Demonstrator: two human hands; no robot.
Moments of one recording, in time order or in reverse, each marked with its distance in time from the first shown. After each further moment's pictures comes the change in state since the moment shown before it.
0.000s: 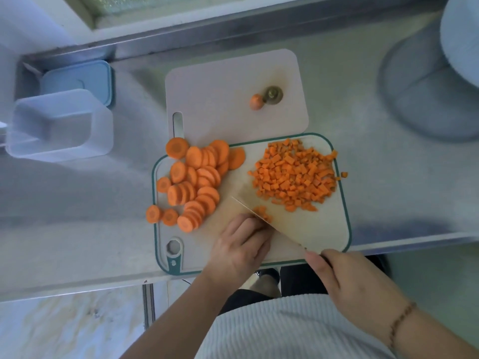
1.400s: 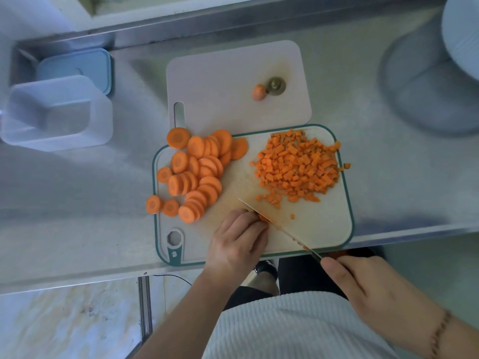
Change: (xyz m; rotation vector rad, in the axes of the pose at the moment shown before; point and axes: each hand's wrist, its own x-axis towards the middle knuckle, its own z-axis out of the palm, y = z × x) left_hand -0.012 0.005 0.000 -0.013 0.117 -0.107; right_hand -0.023 0.009 -0.002 0.046 -0.038 -0.011
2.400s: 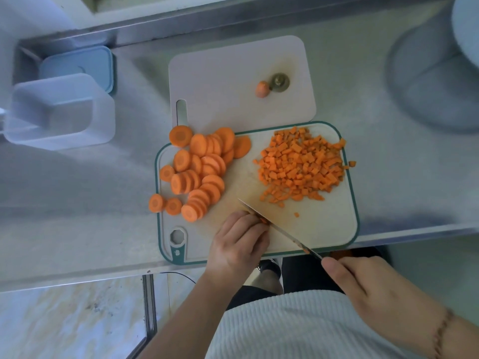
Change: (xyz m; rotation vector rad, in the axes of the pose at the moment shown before) left_hand -0.005 -0.001 0.000 0.014 0.028 0.003; right_hand 0.001 -0.005 0.002 0.028 -0.035 0.027
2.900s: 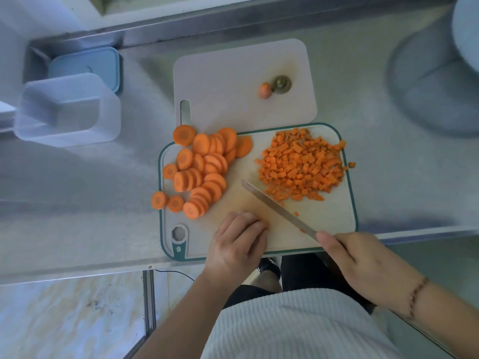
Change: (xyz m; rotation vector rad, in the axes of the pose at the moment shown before) left_hand 0.000 0.005 -0.006 -0.031 -0.011 -0.030; right_hand 0.026 -0.004 -0.011 0.015 0.002 -0.004
